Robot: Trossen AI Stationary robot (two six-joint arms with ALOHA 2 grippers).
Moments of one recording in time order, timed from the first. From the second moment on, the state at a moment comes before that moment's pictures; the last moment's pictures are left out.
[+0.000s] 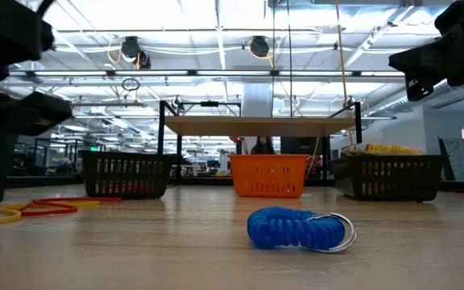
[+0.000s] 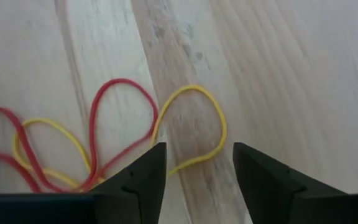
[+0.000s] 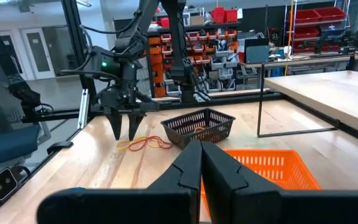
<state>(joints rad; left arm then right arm) -0.69 1.61 0.76 -0.28 -0.14 -0.37 0.39 0.10 0.02 0.12 0.39 0.09</state>
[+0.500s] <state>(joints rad) -0.67 1.71 0.77 -0.22 -0.10 -0.34 0.39 0.10 0.02 0.12 0.39 0.09</state>
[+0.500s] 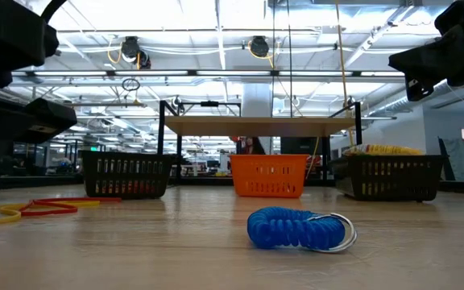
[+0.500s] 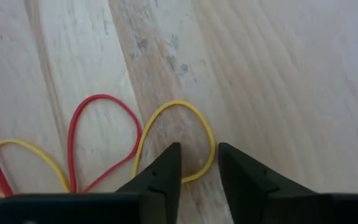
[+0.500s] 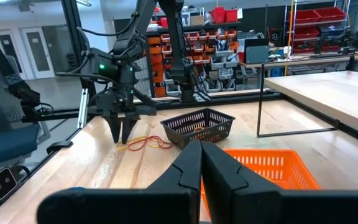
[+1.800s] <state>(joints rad) -0.67 0.51 0.72 -0.53 -0.82 -0.14 0.39 0.10 0.02 0.12 0.39 0.09</state>
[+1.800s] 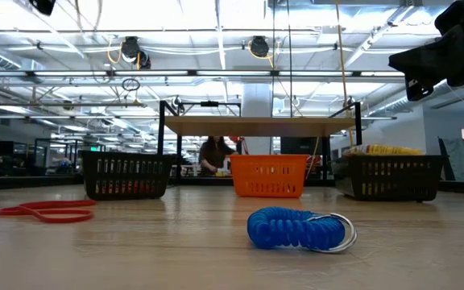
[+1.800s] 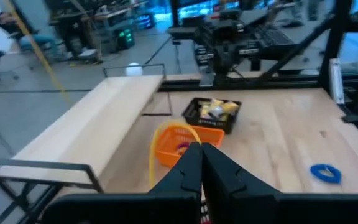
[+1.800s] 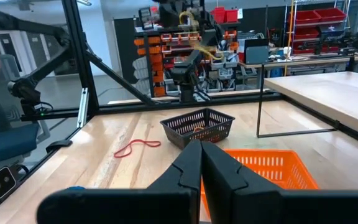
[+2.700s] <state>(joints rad) -0.44 0.01 0.23 -0.25 -0.56 -0.16 0.39 0.10 0.02 0.13 0.39 0.07</state>
